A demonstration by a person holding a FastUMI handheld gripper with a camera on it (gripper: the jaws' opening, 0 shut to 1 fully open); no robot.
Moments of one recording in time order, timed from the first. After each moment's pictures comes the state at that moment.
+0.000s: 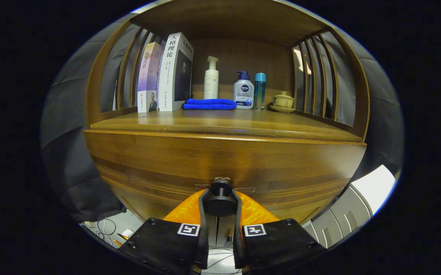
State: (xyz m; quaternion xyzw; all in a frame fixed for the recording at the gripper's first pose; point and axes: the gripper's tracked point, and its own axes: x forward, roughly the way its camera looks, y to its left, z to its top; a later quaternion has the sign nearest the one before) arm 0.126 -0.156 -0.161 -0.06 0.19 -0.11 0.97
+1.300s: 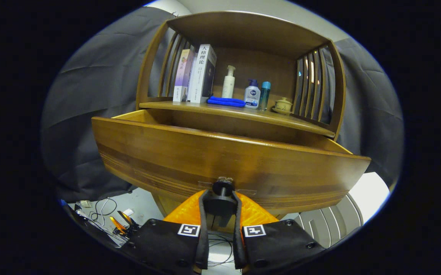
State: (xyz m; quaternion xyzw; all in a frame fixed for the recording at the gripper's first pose) arm -0.007 -0.126 -0.167 -0.11 0.19 -0.07 0.97
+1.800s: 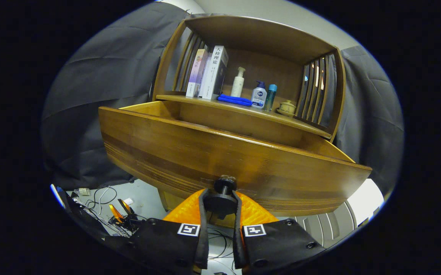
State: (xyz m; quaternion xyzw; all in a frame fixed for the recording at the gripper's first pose) arm -0.048 -0.112 -0.173 -0.14 0.20 -0.05 0.97
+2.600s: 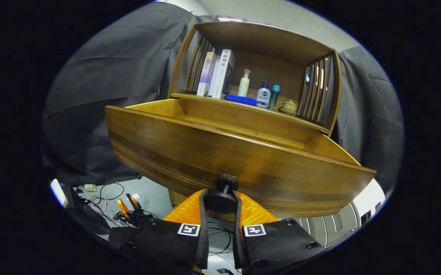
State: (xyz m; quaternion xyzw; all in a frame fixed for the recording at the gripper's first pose) arm -0.092 -0.097 -0.185 -0.15 0.20 -0.03 0.97
